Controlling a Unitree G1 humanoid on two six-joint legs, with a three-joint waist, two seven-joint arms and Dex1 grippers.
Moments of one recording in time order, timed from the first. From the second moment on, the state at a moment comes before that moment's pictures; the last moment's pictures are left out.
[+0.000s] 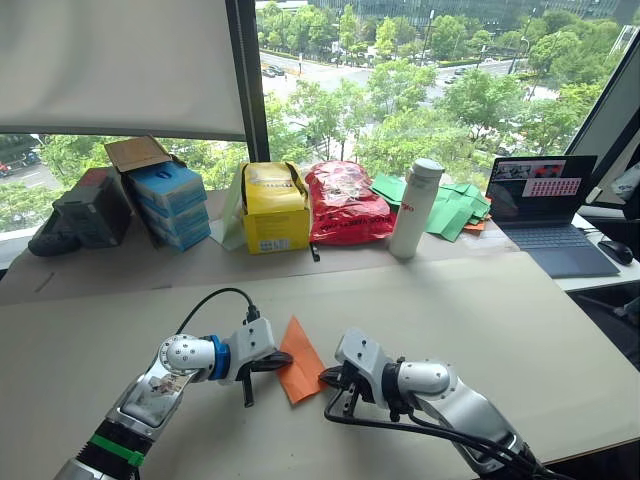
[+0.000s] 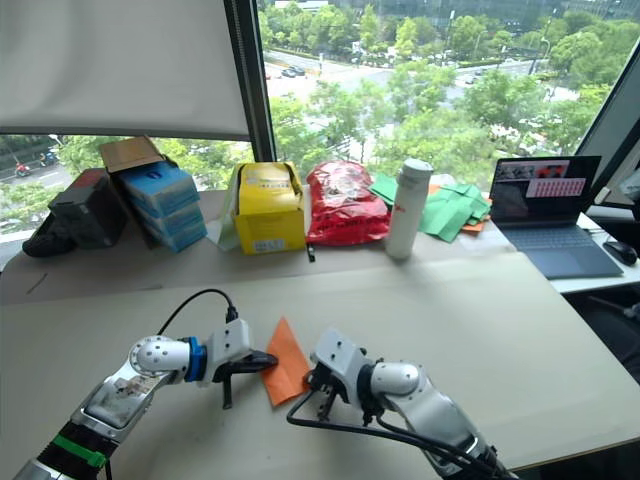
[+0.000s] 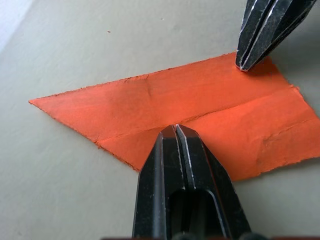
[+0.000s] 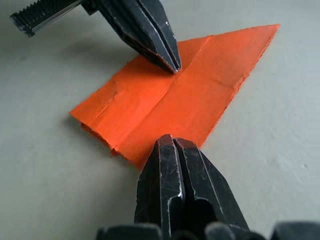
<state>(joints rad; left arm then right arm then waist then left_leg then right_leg) -0.28 0.66 -0.23 -0.04 -0.13 0.25 -1.00 -0.25 -0.39 0.37 -0.41 0.11 0.70 0.70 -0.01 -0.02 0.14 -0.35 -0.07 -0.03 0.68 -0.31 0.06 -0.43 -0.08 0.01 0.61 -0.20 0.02</state>
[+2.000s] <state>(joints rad) -0.41 0.74 -0.25 0.10 0.02 -0.10 -1.18 -0.14 -0.44 0.15 -0.55 0.25 0.66 0.58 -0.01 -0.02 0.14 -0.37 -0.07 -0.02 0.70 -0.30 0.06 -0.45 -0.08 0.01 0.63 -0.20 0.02</state>
